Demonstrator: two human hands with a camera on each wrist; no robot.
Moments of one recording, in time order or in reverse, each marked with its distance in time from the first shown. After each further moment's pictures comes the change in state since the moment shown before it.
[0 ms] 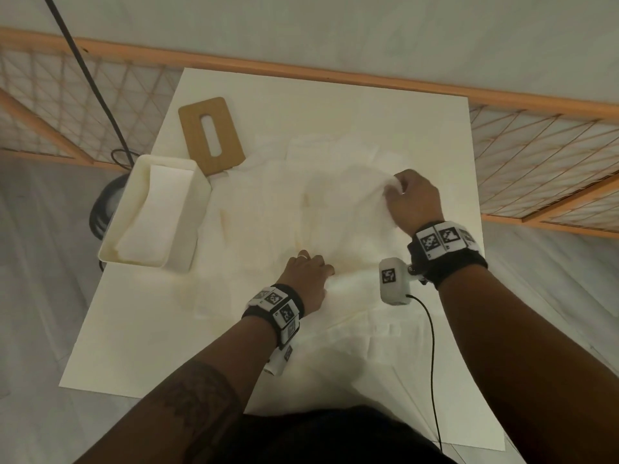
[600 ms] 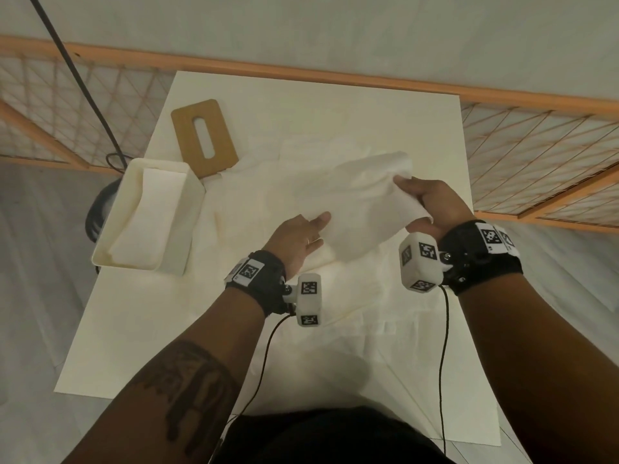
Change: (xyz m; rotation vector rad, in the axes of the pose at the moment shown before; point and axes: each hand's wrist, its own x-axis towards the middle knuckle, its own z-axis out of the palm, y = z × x) left_hand 0.020 -0.001 -0.061 -1.803 0.171 -0.310; right_hand -0.011 0.011 -0.043 0.979 -0.376 0.430
